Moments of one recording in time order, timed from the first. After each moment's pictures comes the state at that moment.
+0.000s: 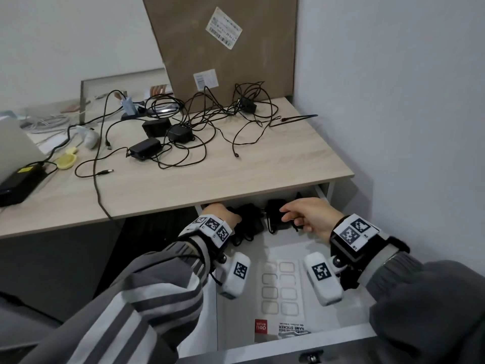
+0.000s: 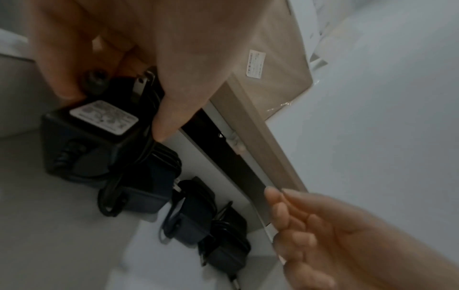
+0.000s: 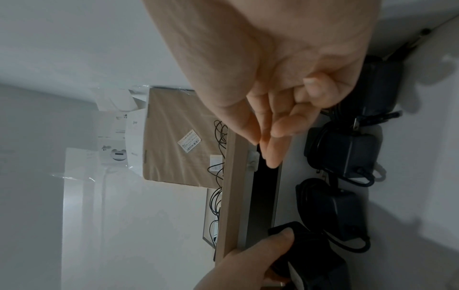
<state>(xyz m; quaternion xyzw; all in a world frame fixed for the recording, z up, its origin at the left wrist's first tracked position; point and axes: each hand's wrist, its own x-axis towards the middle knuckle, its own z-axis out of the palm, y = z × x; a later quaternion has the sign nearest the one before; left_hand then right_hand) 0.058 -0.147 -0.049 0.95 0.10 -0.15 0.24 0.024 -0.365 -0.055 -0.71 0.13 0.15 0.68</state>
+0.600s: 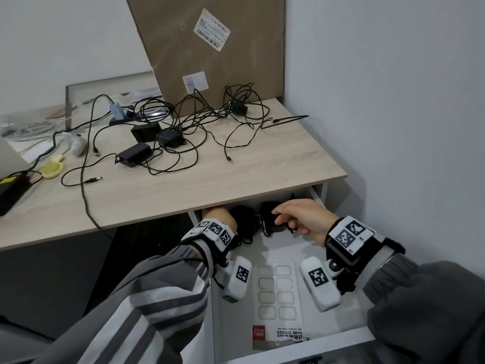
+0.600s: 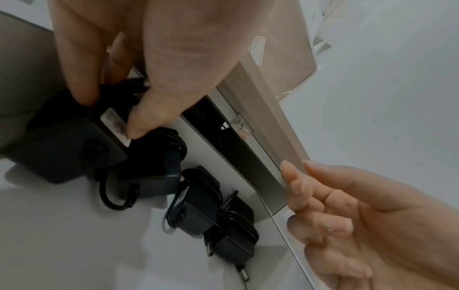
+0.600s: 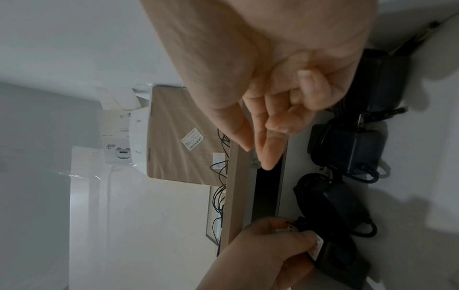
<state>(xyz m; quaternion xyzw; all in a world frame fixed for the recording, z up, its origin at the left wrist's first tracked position) 0.070 -0.161 -0.068 0.98 0.06 -0.11 0.14 0.021 -0.362 -0.051 -0.72 0.10 0.15 0.68</state>
